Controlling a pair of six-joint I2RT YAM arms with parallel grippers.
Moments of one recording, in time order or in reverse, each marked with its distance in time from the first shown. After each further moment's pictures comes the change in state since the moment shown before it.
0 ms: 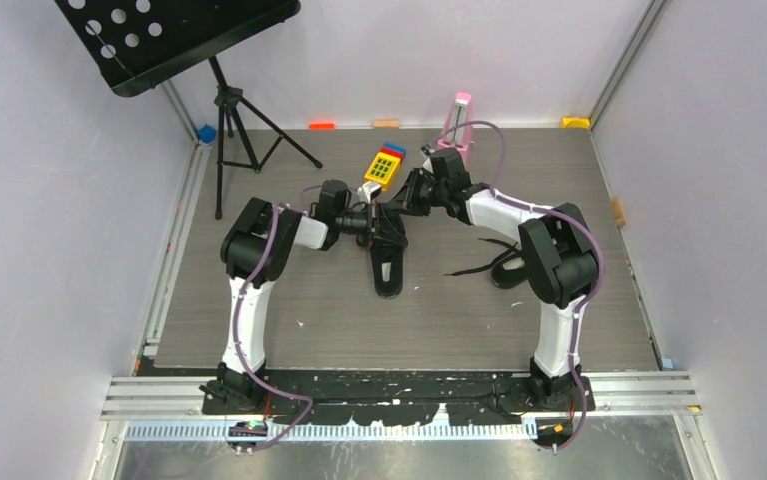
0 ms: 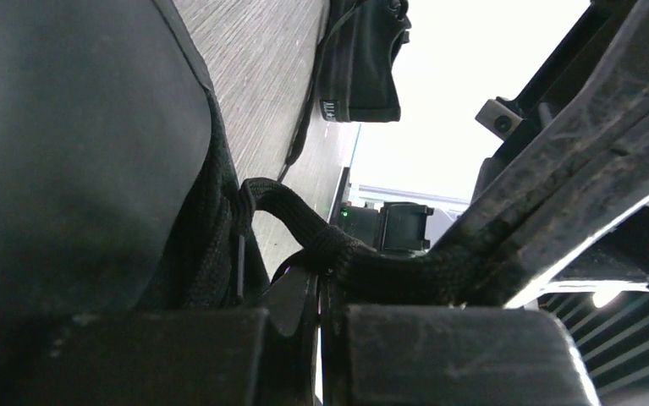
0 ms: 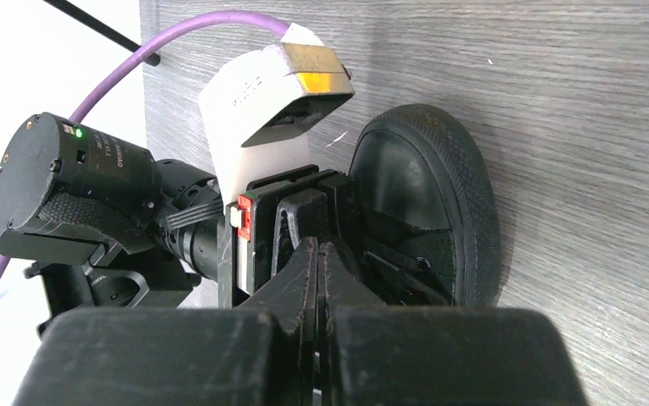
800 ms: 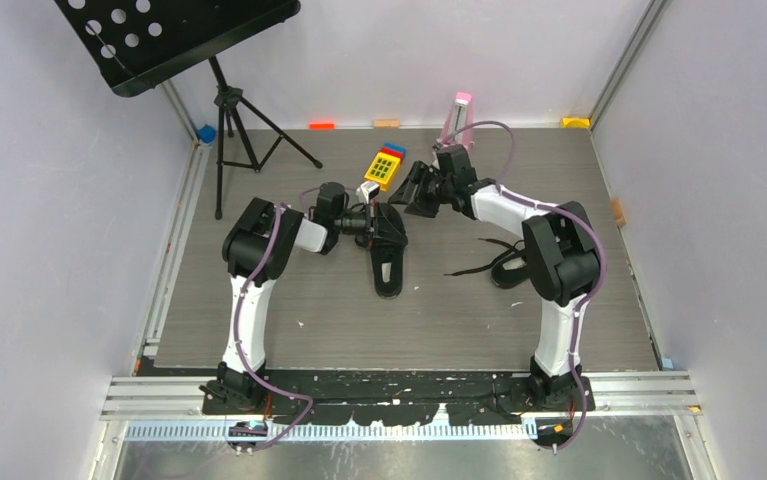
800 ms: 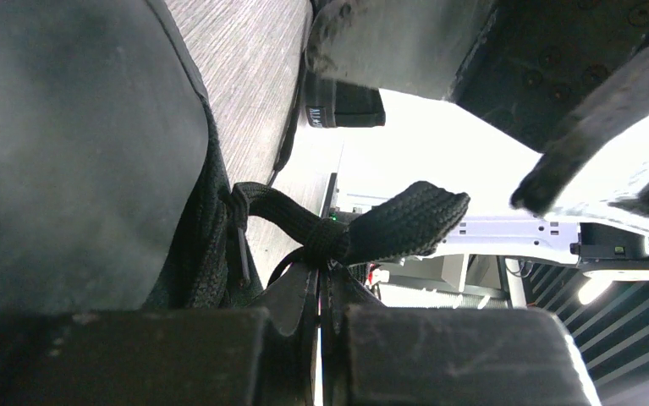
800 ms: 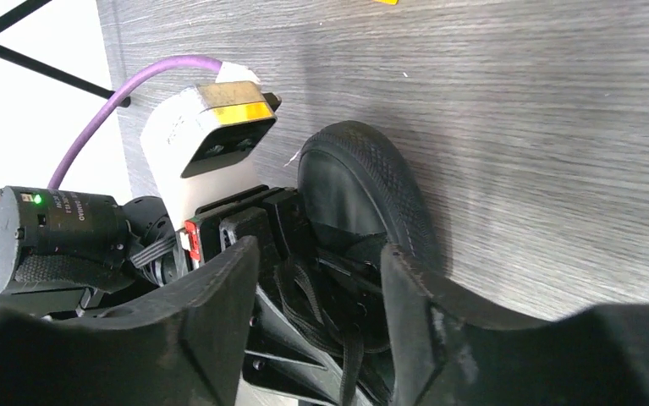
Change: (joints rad) left arm 0.007 0.030 -0.029 0.185 0.012 -0.119; right arm -0.035 0.013 0.028 -0.081 0.061 0.037
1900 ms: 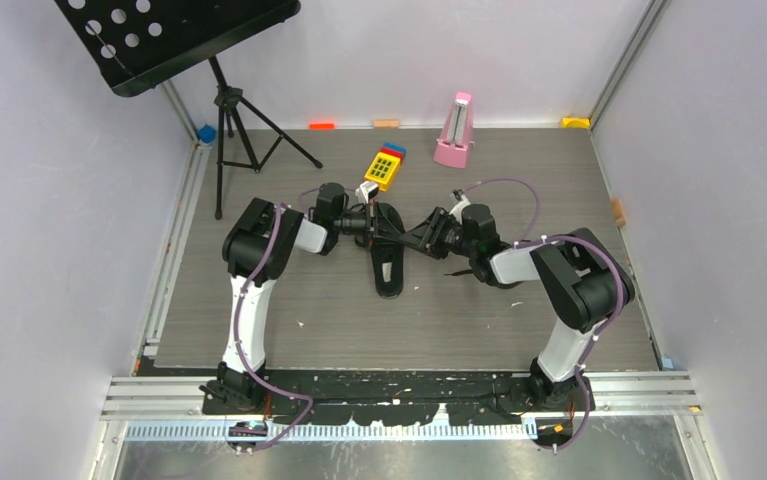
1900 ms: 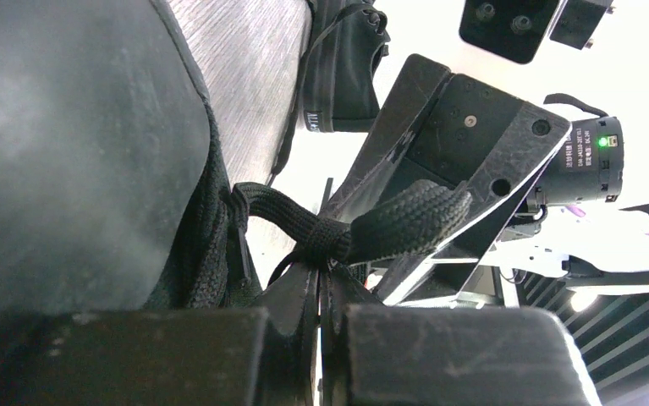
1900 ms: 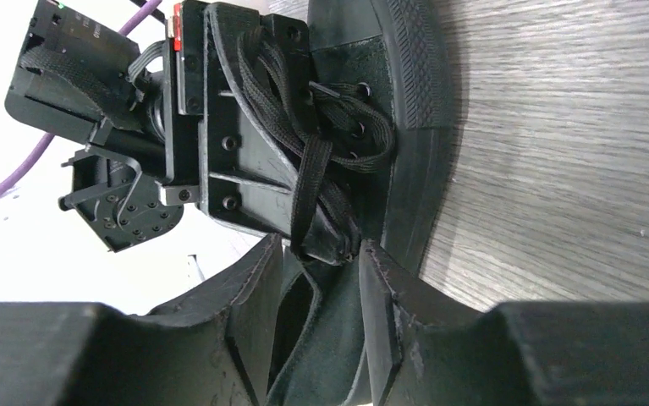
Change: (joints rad) left arm 0.000 0.000 -0.007 0.019 -0.015 -0.027; right arm 0.009 -0.215 -0.672 0.734 -0.069 0.186
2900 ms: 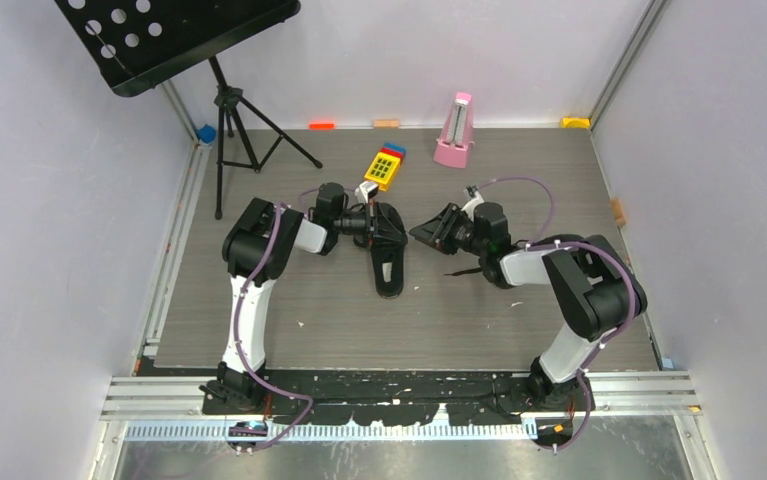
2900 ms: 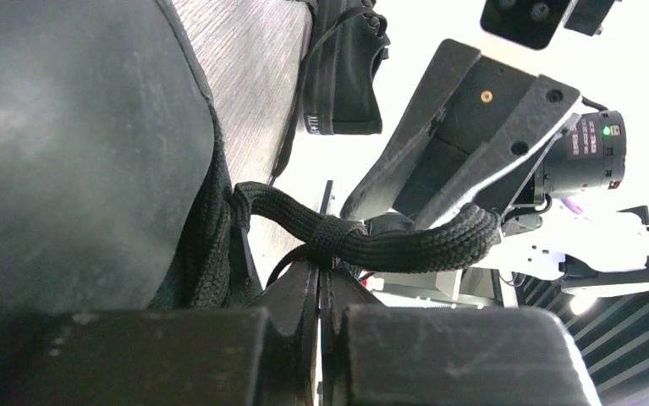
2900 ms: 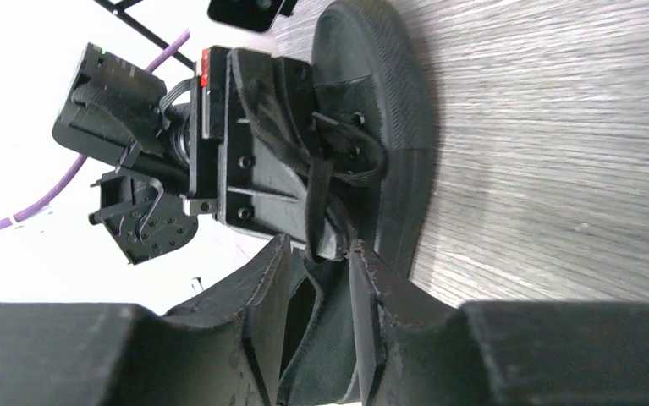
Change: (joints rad) left arm 0.002 0.000 -0.002 0.005 -0.003 -0.007; right arm -0.042 -0.064 -0.039 0.026 0.018 -0.006
